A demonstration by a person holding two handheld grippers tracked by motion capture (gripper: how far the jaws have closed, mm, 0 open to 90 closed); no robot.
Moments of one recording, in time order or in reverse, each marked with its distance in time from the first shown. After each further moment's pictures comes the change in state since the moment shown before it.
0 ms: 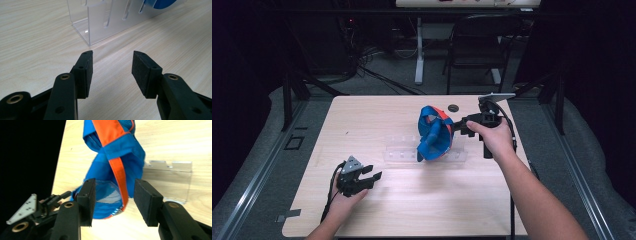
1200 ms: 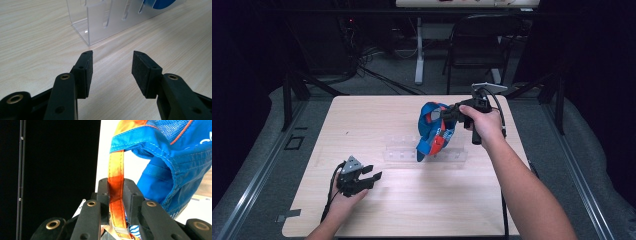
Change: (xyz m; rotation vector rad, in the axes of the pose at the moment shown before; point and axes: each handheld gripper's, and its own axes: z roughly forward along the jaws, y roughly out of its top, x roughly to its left) left arm 0.000 0.000 0.000 0.000 -0.002 0.001; right arm 0.023 0.028 0.008 0.054 0.272 0.171
